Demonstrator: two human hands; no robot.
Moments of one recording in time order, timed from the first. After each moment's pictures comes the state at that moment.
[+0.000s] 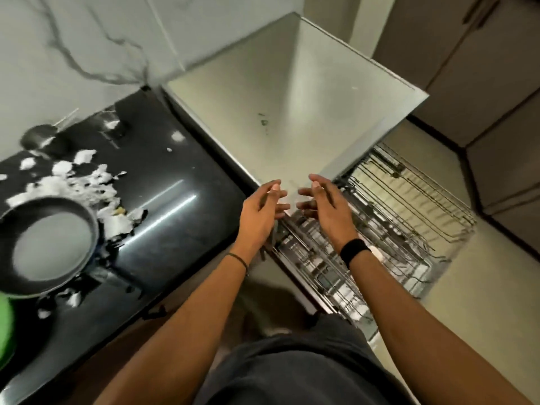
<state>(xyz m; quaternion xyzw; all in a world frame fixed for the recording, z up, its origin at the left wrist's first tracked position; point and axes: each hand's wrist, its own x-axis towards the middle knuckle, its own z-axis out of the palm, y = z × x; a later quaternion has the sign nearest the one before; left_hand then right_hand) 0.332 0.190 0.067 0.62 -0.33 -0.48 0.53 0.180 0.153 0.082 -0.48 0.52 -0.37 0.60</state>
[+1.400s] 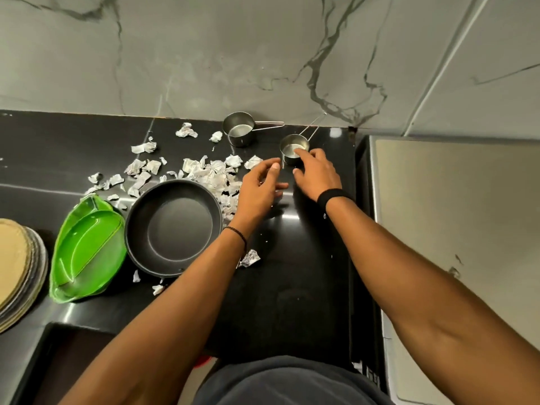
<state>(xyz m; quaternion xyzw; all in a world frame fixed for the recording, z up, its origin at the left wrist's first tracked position) 0.658 0.134 0.099 0.75 -0.08 -0.20 0.62 0.641 -0.019 0.067 -0.93 0.22 -0.01 0.28</state>
